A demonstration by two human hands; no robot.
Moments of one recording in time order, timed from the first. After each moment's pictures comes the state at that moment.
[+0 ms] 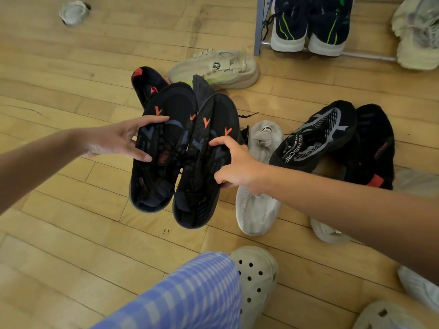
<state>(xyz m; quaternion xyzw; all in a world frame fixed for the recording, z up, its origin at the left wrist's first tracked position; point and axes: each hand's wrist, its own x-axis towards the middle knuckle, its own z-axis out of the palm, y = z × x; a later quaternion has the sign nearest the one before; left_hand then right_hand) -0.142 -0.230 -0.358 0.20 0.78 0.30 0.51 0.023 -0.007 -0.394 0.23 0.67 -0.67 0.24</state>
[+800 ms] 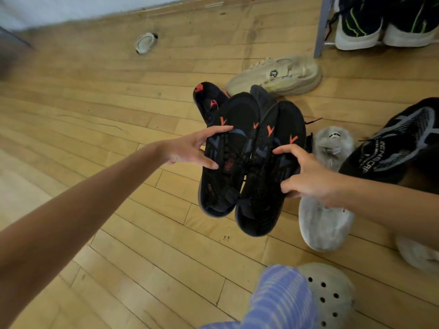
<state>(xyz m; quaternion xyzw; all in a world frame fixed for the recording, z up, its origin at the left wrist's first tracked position) -0.145 -0.224 -0.354 0.20 0.79 0.28 0.51 0.019 -0.006 -0.418 0.23 0.66 -0.68 0.21</state>
